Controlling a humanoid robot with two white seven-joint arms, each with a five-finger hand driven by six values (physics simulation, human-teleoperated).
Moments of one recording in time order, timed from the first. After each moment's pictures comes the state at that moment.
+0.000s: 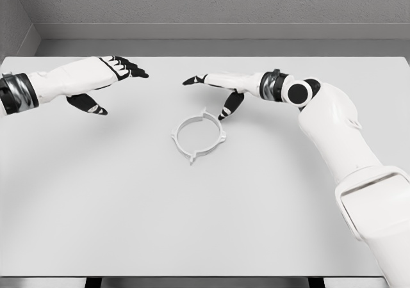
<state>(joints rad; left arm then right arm) -0.61 0.65 -0.37 -1.39 -0.41 -0.61 -0.61 -0.96 -0.06 0.48 -0.52 0.52 -0.61 0.61</state>
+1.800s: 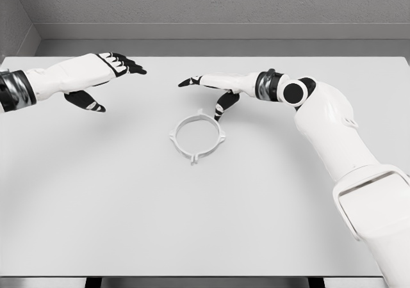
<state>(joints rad) -0.62 0.65 -0.37 -1.38 -0.41 -0.61 -0.61 -0.96 -0.06 0.51 -0.53 0.51 -0.61 0.61</state>
